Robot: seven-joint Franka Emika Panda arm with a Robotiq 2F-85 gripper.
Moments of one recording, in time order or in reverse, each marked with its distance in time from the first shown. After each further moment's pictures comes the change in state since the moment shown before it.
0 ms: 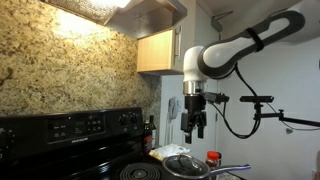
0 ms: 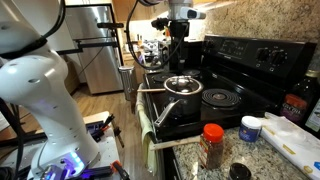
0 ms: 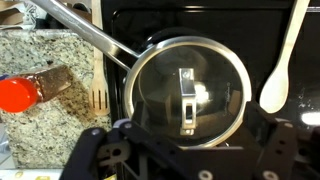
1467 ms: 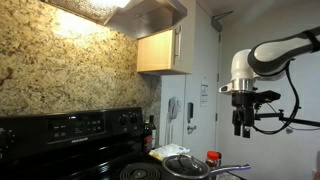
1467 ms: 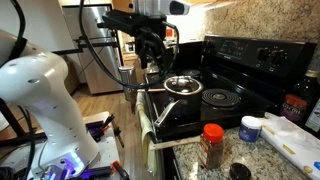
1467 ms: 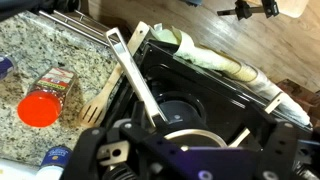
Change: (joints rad) arm -0.004 -0.496 -0.371 -0.321 -0.086 -0.149 -0.753
